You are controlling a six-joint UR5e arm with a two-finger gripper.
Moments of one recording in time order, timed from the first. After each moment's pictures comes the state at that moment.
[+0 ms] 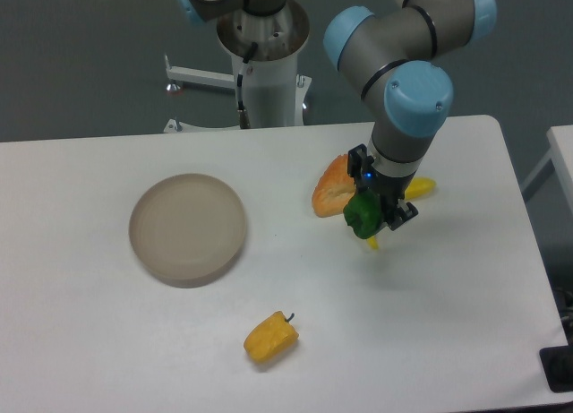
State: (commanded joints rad) arm 2.34 -2.00 -1.28 -1.46 1.55 1.51
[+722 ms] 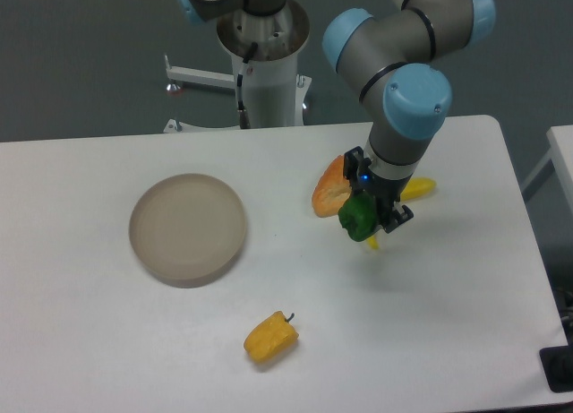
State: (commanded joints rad) arm 2.31 -1.99 -1.32 -1.46 1.51 1.50
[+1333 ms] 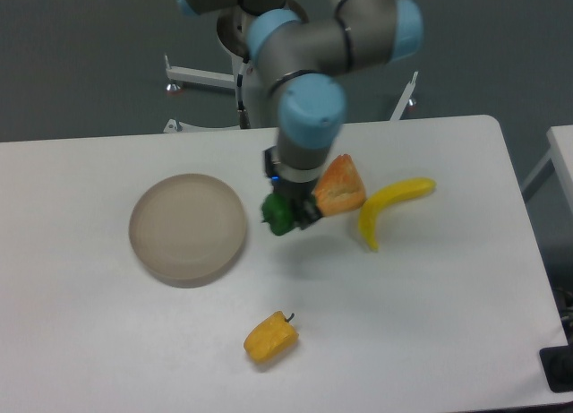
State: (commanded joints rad) arm 2.04 -1.94 -1.43 -1.46 1.50 1.28
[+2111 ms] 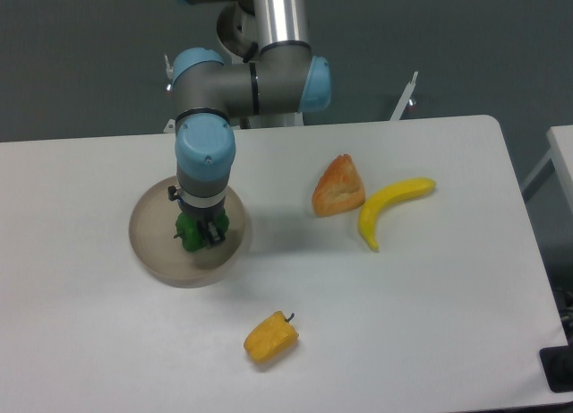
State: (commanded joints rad) arm 1.92 -1.99 -1.55 -1.25 1.39 1.19
